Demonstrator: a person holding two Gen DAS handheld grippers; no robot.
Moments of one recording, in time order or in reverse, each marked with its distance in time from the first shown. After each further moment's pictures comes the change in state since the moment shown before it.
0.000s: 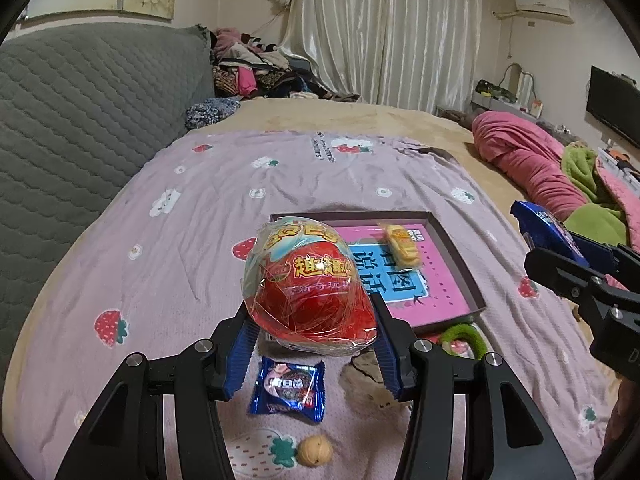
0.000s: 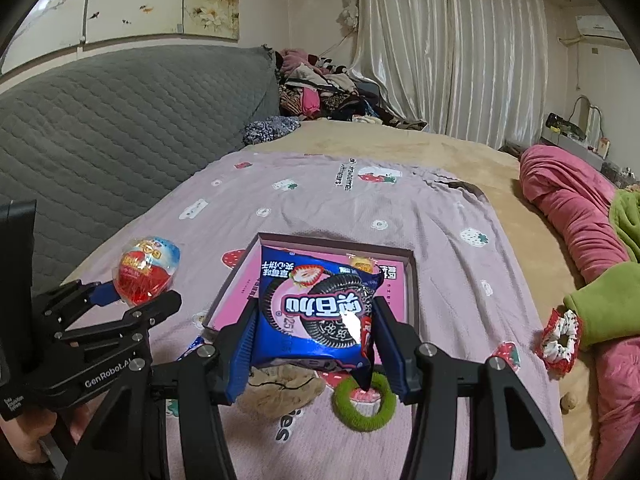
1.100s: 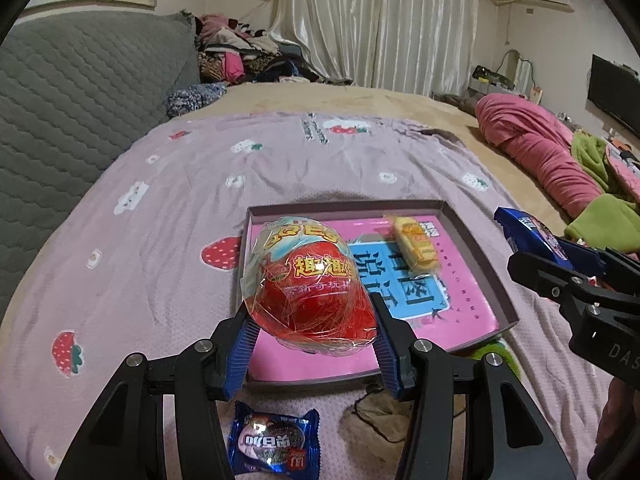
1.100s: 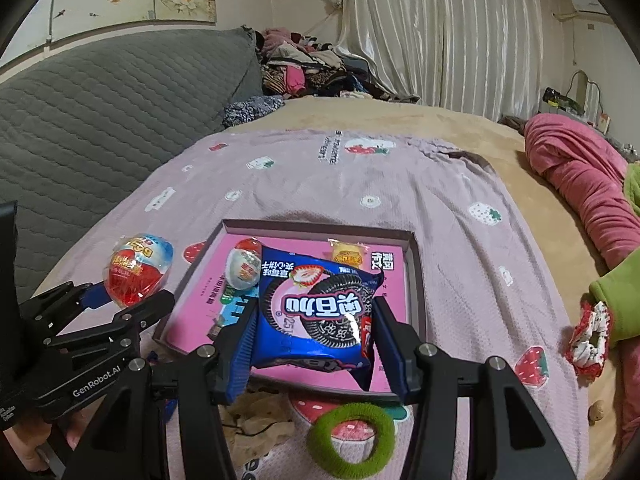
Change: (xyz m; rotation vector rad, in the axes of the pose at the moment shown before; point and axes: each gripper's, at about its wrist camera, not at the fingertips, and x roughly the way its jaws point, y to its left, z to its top) left arm 0.101 -0.011 0.009 0.019 0.048 -0.013; right arm 0.096 -0.036 -0.005 0.057 0.072 -0.007
